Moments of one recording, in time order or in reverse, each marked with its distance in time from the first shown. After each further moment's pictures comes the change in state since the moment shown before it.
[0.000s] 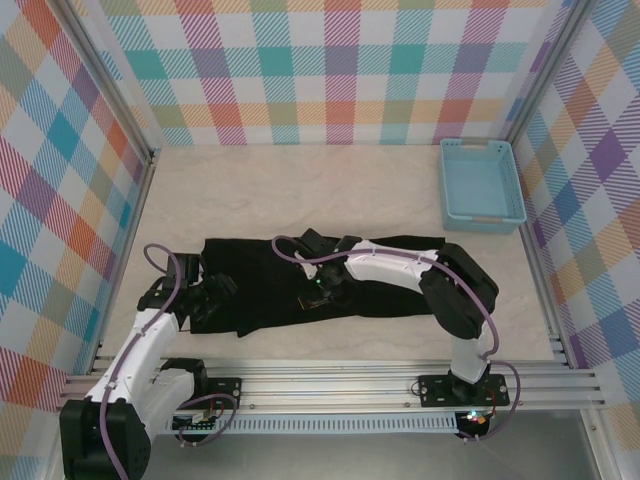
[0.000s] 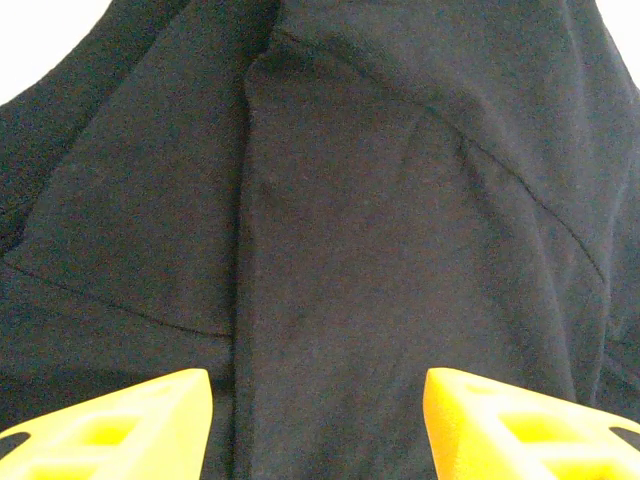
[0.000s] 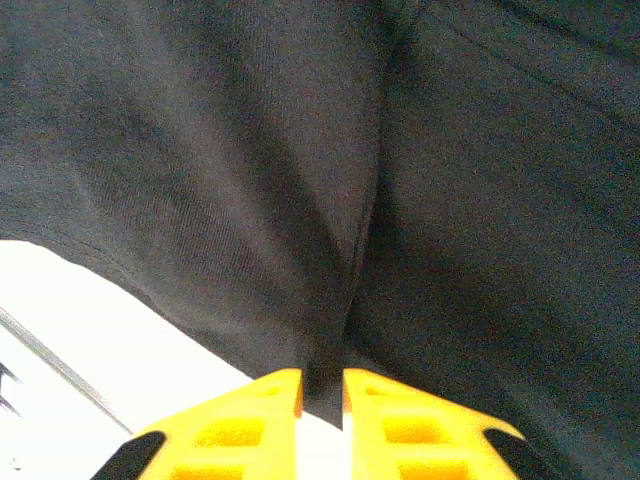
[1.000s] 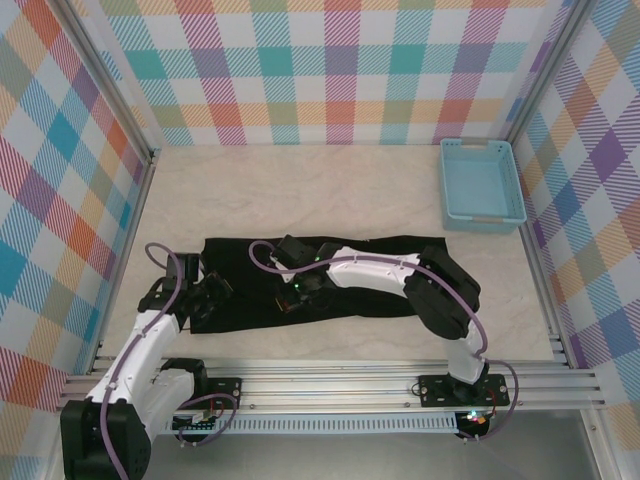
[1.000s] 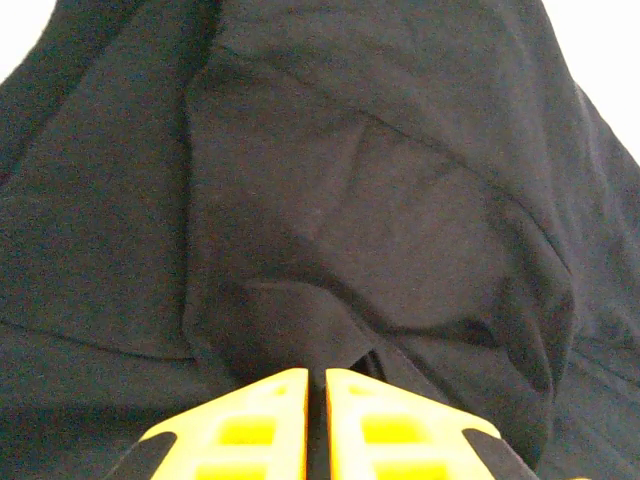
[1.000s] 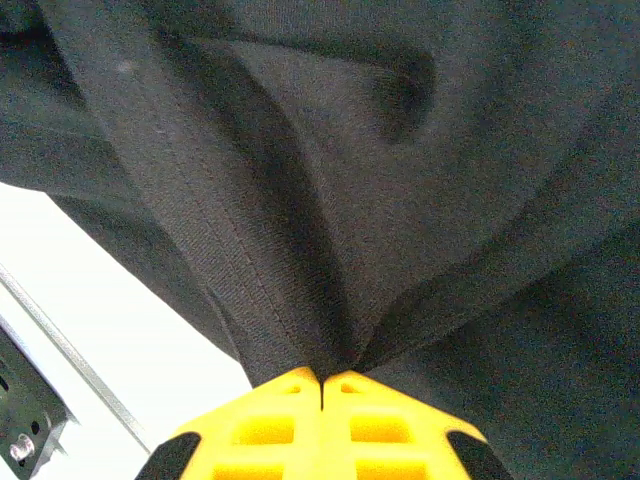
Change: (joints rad) left arm 0.004 -0.023 -0.024 0.065 0.027 0.009; right arm 0.095 0.076 0.093 0.119 0.023 0.022
